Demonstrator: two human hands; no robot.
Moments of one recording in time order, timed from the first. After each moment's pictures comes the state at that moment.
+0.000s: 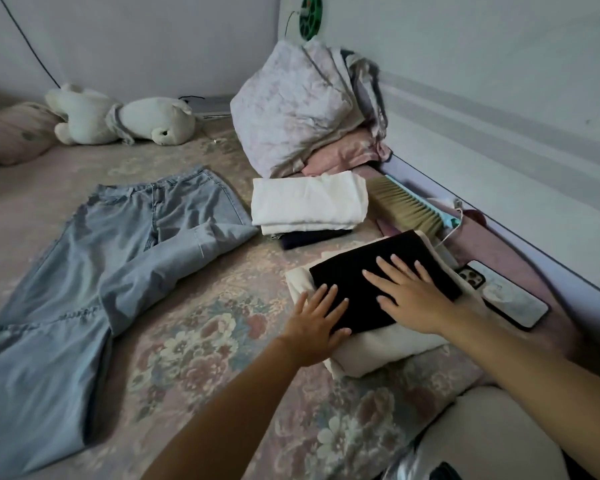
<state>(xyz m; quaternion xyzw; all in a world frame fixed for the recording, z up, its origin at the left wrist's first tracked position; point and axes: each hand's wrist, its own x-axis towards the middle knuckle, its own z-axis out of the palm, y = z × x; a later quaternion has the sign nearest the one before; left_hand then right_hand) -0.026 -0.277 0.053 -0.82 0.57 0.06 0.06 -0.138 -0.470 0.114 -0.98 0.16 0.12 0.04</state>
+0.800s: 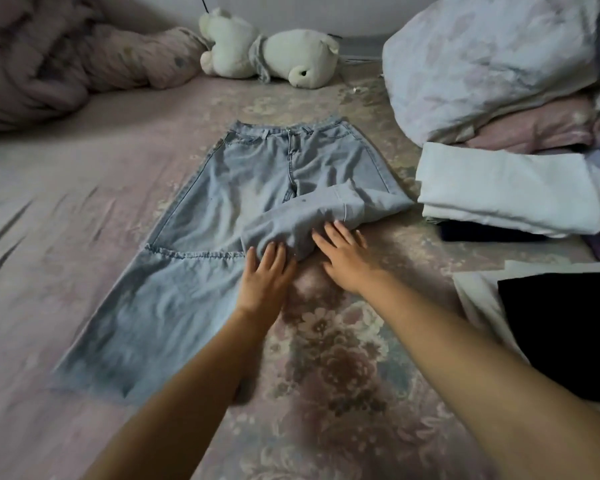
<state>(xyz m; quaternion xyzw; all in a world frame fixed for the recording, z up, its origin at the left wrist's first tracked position) 0.158 -0.044 0.045 -0.93 0.33 -0.05 0.14 0.154 -0.231 0.044 -1.00 -0.03 0.04 0.05</state>
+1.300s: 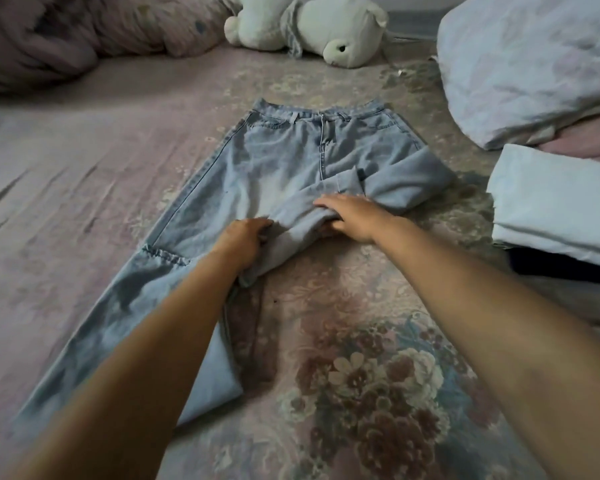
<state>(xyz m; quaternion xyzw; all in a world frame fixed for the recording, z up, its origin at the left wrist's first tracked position) 0.299 -0.004 0.042 -0.97 0.15 0.05 -0.17 0.306 -0.234 0.045 -0.98 -0.14 0.06 0.12</state>
